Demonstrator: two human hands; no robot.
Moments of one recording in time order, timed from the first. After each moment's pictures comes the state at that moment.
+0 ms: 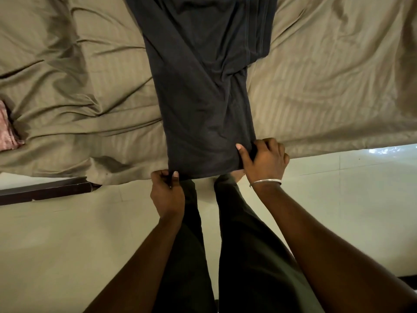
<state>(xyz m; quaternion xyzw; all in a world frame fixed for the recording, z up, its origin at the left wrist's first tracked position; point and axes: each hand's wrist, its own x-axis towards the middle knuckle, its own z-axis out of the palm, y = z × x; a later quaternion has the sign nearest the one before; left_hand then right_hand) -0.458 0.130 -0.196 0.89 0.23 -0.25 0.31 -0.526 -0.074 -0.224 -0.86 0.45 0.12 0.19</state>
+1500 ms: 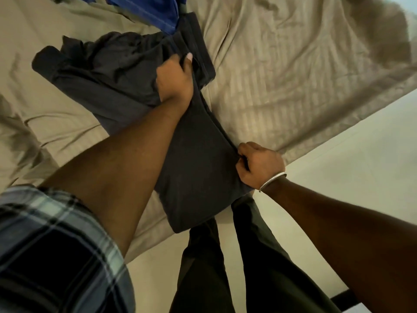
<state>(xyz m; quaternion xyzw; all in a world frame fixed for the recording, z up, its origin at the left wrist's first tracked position) -0.242 -0.159 -0.265 0.92 -0.33 -0.14 0.14 -0.510 -0.124 -0.247 -0.89 0.36 0.07 0.28</state>
